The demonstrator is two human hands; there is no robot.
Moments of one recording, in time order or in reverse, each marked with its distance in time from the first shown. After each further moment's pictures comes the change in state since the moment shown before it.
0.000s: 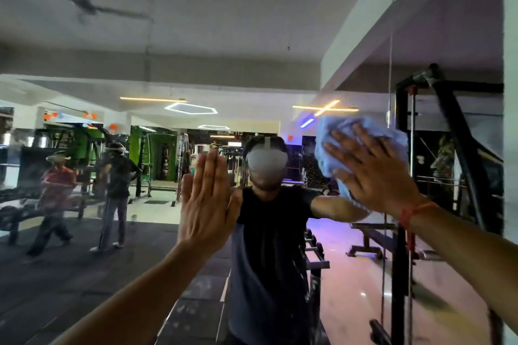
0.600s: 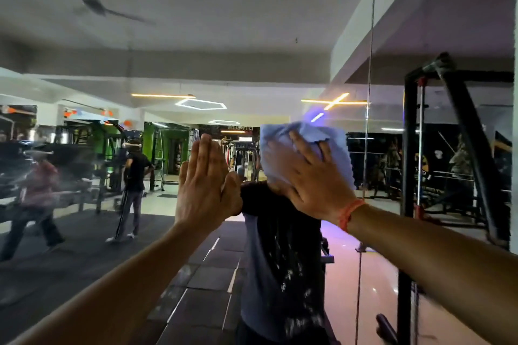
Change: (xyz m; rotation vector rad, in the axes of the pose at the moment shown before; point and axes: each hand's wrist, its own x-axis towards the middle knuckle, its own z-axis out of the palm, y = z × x) left_hand 0.018 0.045 -0.002 -0.016 -0.007 -0.071; right_hand 0.011 -0.063 0.010 0.131 0.022 -0.052
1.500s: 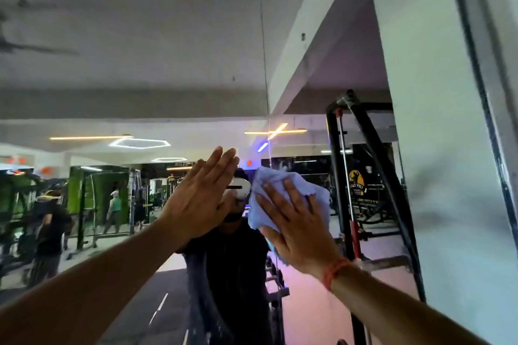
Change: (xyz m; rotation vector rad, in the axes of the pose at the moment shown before) left_hand 0.092 0.136 0.013 0.144 -0.080 0.619; right_hand -0.100 0.080 -0.024 0.038 -0.033 0.229
